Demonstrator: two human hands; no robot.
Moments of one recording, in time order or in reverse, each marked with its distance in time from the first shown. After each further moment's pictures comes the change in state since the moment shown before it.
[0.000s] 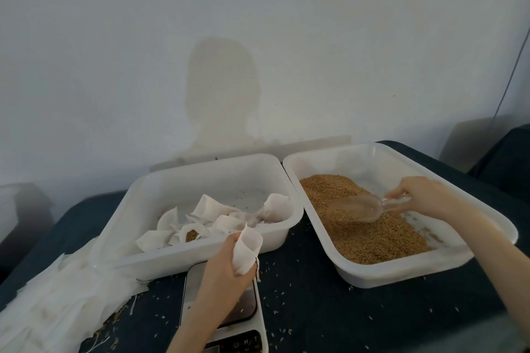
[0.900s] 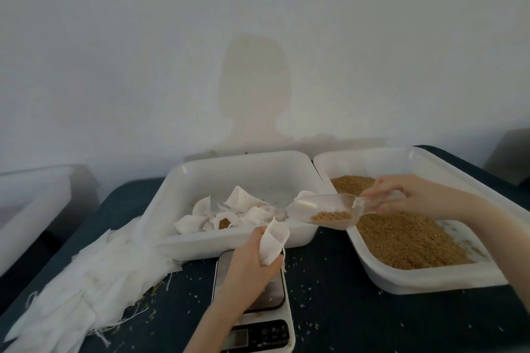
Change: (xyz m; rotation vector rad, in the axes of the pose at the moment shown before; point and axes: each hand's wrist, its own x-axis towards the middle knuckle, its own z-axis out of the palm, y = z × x) left_hand -0.012 0.011 -0.018 -0.016 -0.060 -0.016; right_hand -0.025 -0.091 -0.037 0.515 -0.208 -0.431
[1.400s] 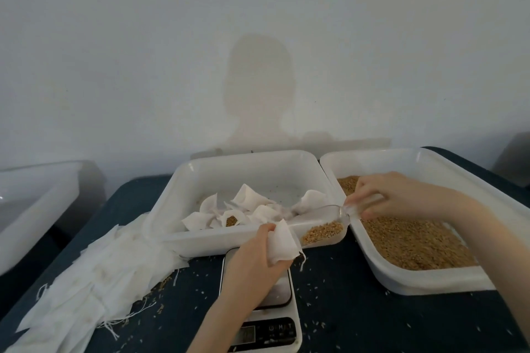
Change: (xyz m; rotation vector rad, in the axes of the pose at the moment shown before) left_hand -0.006 0.002 -0.010 0.172 0.010 0.071; right_hand 0.016 -0.049 0.013 -0.172 -0.052 -0.043
